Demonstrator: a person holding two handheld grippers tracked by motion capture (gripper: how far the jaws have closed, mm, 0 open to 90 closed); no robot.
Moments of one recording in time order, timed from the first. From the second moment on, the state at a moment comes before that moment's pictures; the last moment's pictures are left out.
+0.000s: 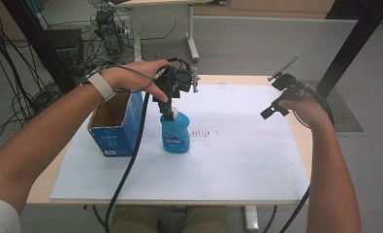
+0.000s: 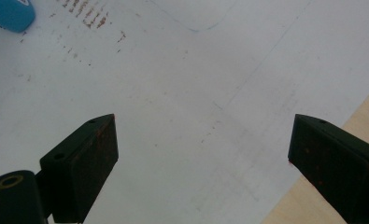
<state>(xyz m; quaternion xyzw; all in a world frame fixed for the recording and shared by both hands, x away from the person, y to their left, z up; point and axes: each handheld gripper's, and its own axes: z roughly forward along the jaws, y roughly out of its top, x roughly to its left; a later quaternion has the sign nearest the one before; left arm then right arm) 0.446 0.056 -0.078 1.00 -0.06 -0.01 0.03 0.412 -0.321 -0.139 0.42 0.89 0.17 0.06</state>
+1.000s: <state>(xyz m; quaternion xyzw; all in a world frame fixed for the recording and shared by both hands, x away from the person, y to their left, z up) 0.446 0.060 -0.077 1.00 -0.06 -0.01 0.04 0.412 -0.319 -0.137 0.42 0.89 0.17 0.06</state>
